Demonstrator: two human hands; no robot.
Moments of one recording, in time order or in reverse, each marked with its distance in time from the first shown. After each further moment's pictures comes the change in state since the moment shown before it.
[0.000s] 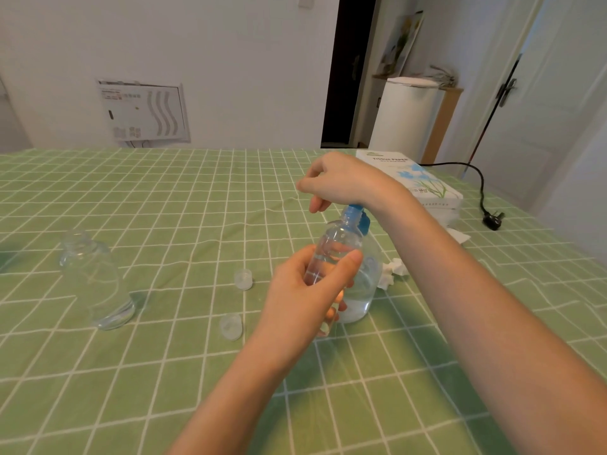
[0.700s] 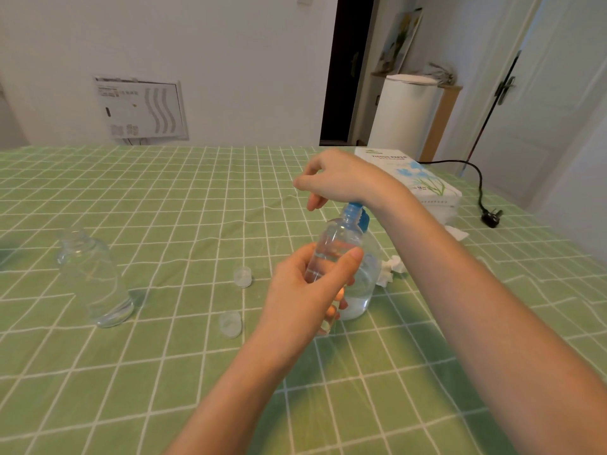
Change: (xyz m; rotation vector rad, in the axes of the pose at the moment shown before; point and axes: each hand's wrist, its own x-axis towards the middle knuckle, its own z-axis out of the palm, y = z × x) left_hand -0.001 0.000 0.001 -0.004 0.006 -0.004; right_hand -0.001 0.000 0.000 0.002 0.000 -0.039
